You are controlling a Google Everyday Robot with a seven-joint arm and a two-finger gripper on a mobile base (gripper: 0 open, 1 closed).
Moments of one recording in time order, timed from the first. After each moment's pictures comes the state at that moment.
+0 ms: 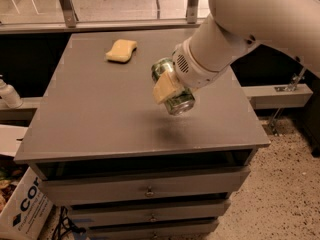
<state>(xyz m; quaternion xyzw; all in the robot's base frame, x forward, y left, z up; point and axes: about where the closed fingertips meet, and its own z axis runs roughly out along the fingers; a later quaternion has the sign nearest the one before) 0.519 -0.029 0.892 -0.94 -0.24 -0.20 0.16</state>
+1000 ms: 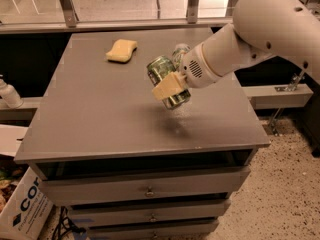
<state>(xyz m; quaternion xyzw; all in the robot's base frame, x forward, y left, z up) 0.550 -0.025 0.881 -0.86 -0.36 -0.26 0.25</state>
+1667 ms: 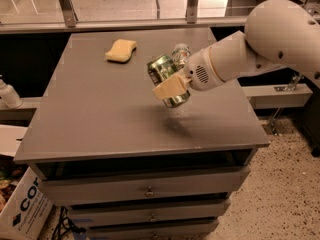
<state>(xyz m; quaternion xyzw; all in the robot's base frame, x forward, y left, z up) 0.554 -0.021 0.887 -0.81 -0.40 -0.32 0.28</state>
